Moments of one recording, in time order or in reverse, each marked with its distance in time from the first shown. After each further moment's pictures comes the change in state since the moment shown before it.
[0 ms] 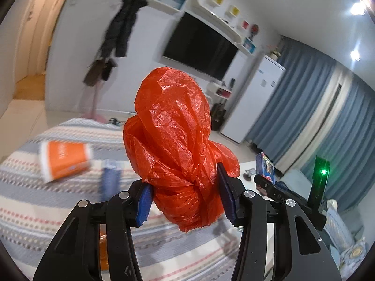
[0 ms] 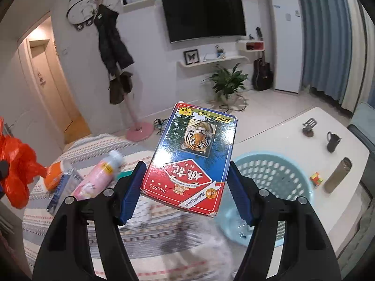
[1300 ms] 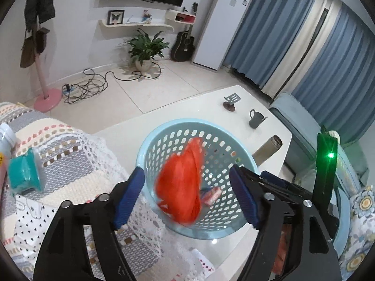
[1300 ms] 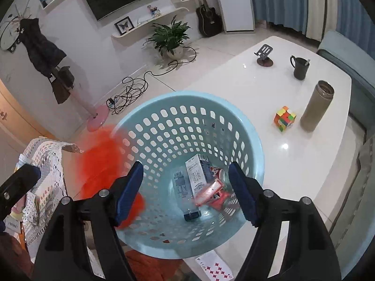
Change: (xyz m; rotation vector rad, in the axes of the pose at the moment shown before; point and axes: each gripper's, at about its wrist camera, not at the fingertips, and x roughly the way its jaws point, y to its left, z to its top) left arm 0.264 -0.135 -0.082 0.210 0.421 -0.095; right arm 0.095 -0.206 -0.073 0.316 0.259 -0.144
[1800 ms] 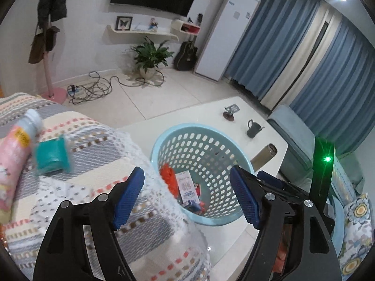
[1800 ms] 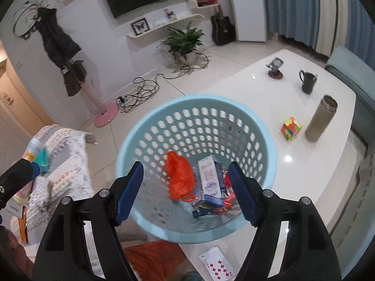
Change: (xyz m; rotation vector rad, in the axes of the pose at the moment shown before) left arm -0.062 0.027 -0.022 -0.045 -0.080 -0.010; right arm -0.034 0.044 -0.017 -0.110 -0.052 0.033
